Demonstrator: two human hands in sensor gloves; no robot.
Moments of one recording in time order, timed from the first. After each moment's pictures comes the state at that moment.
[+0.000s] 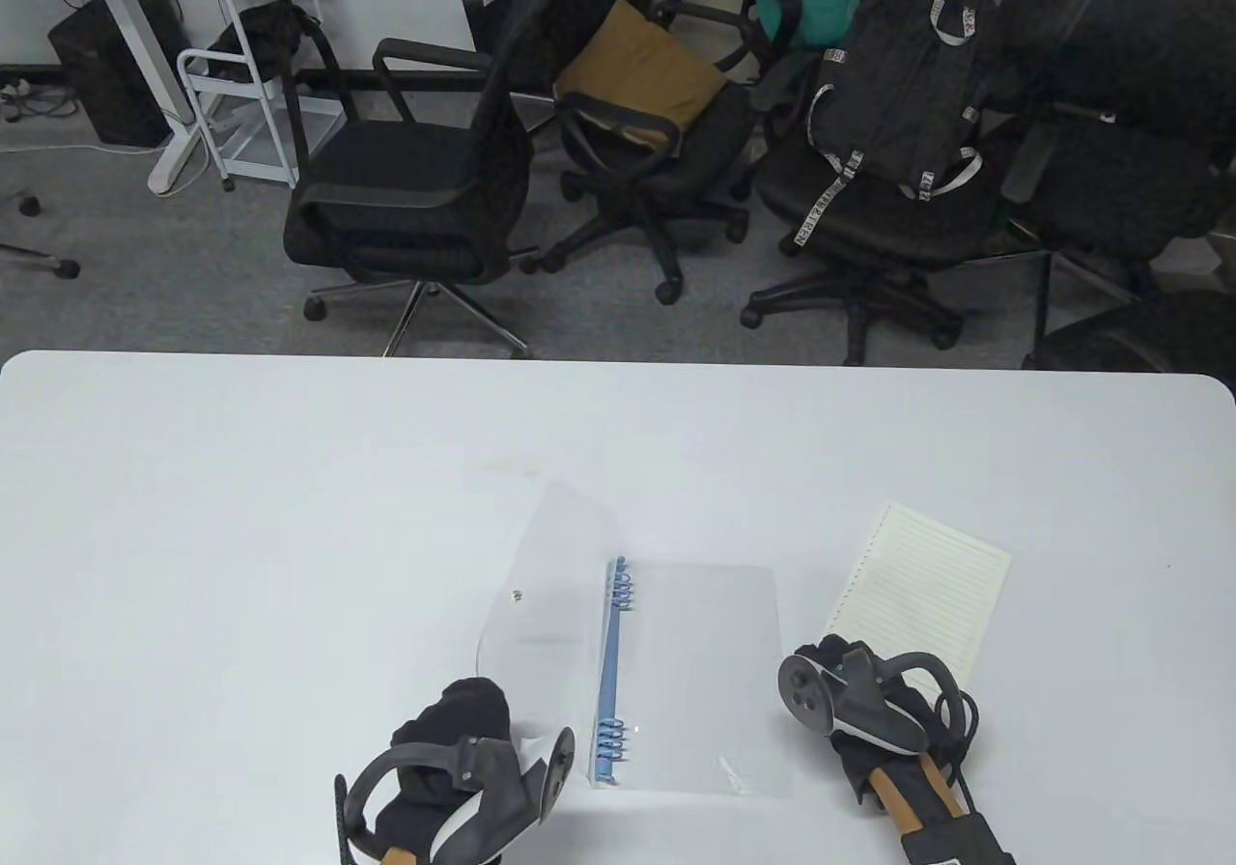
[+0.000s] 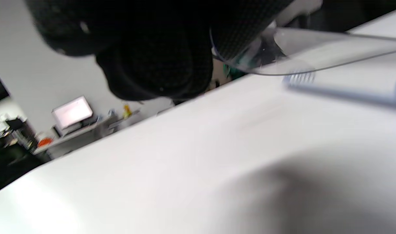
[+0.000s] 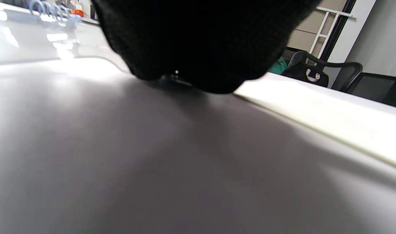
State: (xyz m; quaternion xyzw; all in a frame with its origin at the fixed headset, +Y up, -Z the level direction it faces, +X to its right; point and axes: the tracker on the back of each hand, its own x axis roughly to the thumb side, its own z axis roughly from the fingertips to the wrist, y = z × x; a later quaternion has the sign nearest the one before) left_hand -0.137 -0.710 -0.218 -0.01 -0.02 -0.21 0.98; right_hand 0.189 -0.774 -0.297 -0.11 -0.02 -0.99 0.12
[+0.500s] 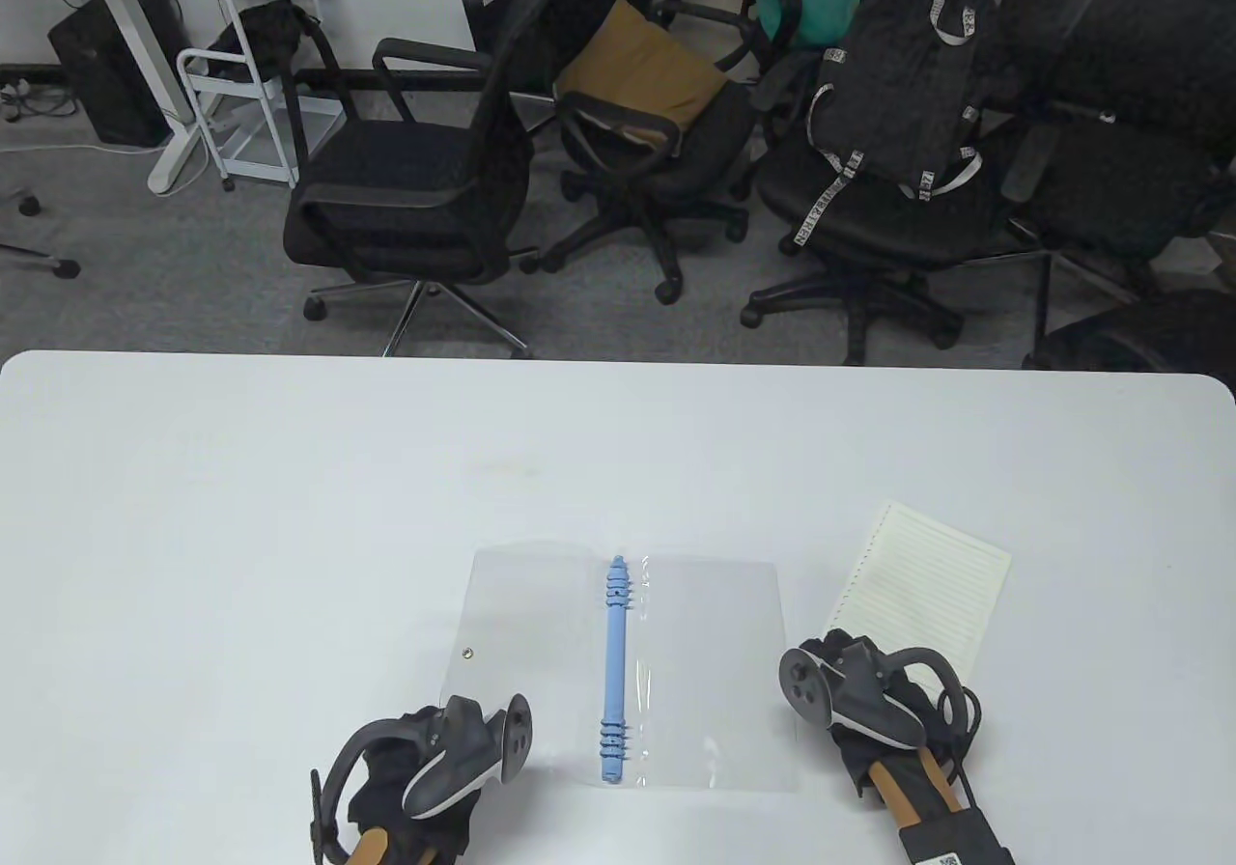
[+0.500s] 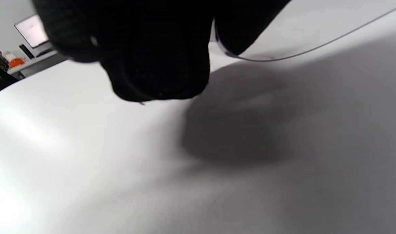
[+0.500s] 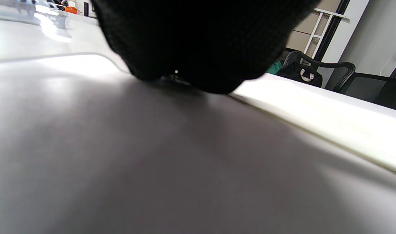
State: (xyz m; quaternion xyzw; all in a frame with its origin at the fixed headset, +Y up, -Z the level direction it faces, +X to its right) left_hand -0.163 -0.753 -0.242 -0.19 -0.02 -0.17 0.97; right_hand 0.192 -0.774 -0.300 -0.11 -0.03 -0.99 0.12
